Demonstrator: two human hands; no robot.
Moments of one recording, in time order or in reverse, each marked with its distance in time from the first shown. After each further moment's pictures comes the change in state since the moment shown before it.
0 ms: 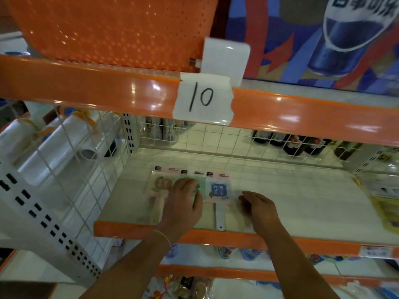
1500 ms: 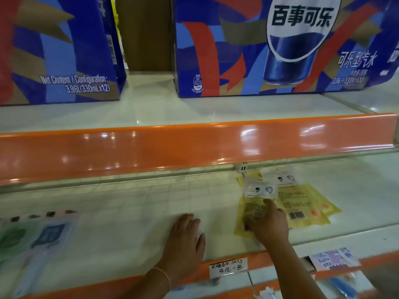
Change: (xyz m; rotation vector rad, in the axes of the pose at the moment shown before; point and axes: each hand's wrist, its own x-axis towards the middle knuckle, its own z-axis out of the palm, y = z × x) left_hand 0.010 0.263 0.337 0.217 -0.508 0.010; right_hand 0.151 -0.054 -0.410 -0.805 0.300 -0.161
